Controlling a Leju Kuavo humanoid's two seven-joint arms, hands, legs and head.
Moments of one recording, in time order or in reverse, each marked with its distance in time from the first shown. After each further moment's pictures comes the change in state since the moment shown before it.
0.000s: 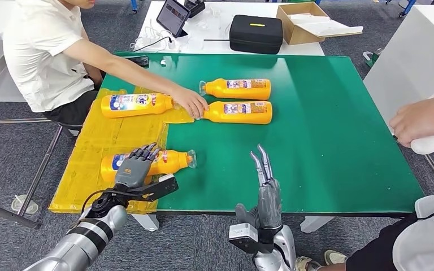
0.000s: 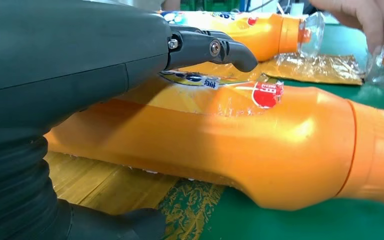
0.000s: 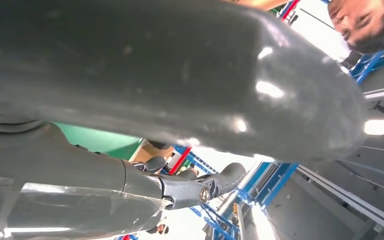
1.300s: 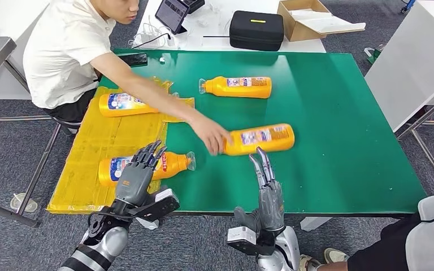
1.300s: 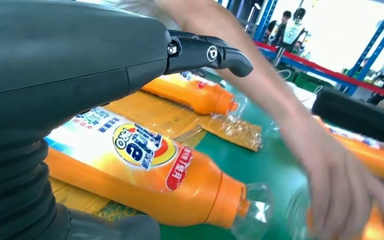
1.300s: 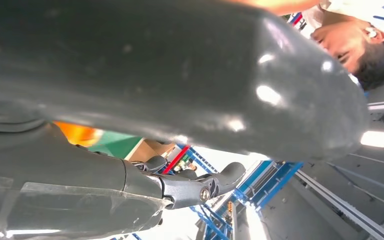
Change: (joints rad) left arm 0.254 0.016 0.007 -0.534 0.119 0.126 -0.114; right arm 0.013 -0.004 -0.034 0.001 0.089 -0.002 0.000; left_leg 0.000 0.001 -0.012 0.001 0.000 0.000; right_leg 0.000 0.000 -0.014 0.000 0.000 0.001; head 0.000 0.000
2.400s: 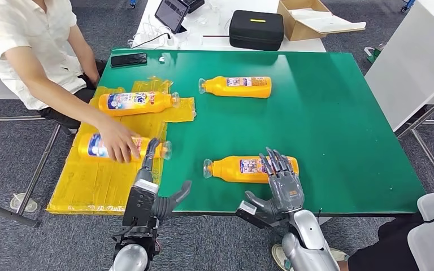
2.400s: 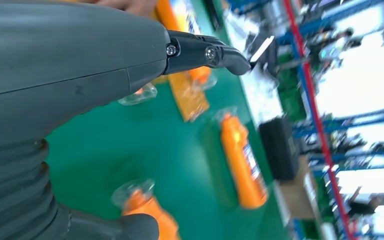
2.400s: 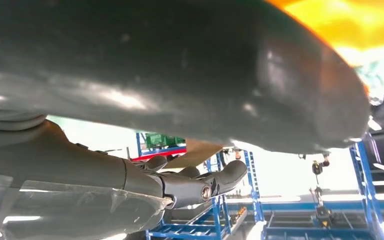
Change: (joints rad) left arm 0.183 -0.201 -0.039 -0.278 0.567 0.147 -0.012; right arm -0.183 -0.079 -0.257 0.362 0.663 0.000 0.321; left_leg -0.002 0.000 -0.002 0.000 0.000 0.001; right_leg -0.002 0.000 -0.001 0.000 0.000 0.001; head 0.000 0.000
